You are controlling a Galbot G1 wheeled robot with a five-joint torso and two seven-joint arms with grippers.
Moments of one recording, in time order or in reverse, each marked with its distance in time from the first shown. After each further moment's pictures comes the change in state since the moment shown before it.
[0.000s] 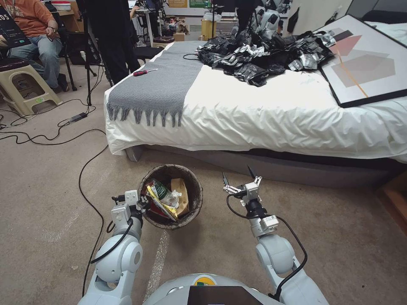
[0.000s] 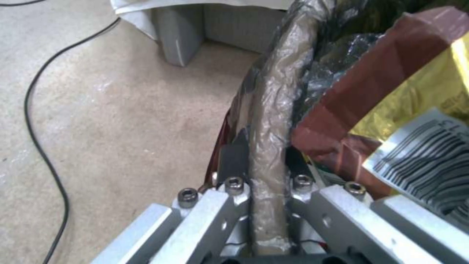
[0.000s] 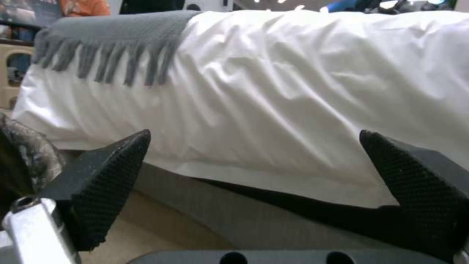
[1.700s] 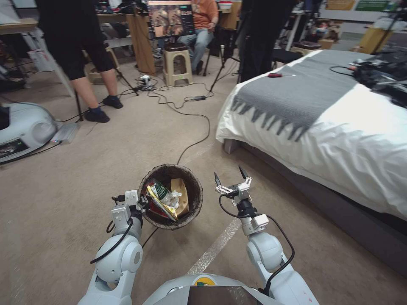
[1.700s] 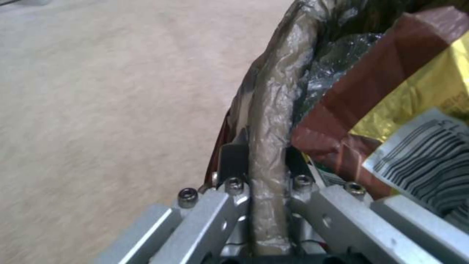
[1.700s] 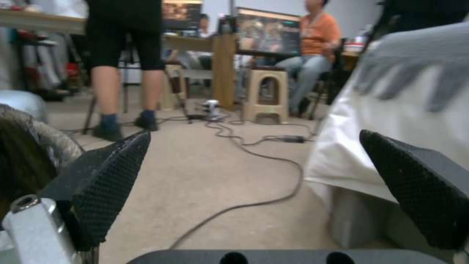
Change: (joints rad) left arm 0.000 0.000 0.000 0.000 0.000 0.000 0.000; right arm 0.045 0.026 -0.046 -0.075 0.019 0.041 -0.018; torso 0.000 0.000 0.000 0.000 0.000
